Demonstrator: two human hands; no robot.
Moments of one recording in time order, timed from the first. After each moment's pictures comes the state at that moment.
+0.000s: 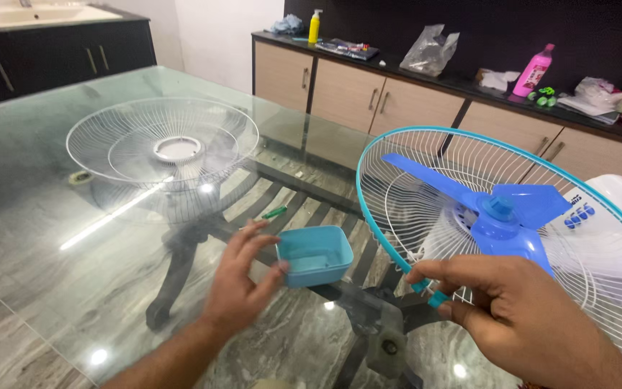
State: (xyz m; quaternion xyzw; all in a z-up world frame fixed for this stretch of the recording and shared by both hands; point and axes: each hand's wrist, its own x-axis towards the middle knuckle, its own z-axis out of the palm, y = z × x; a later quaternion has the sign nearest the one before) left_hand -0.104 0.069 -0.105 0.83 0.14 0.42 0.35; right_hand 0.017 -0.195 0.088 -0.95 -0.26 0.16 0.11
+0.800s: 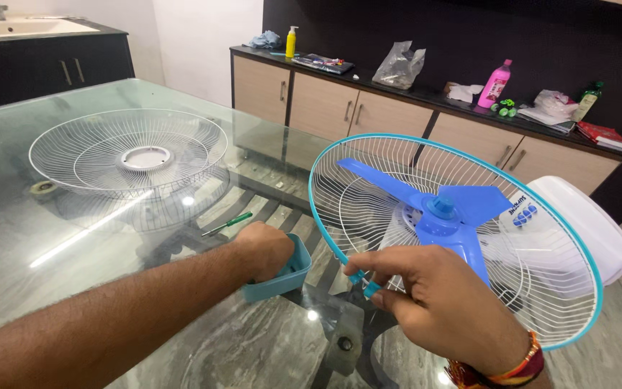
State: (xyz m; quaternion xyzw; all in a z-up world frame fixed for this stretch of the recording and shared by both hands) left_hand 0.001 0.058 -0.035 0.98 0.08 -0.14 -0.09; right_hand 0.032 -0.207 0.077 -0.84 -0.45 0.13 0.28
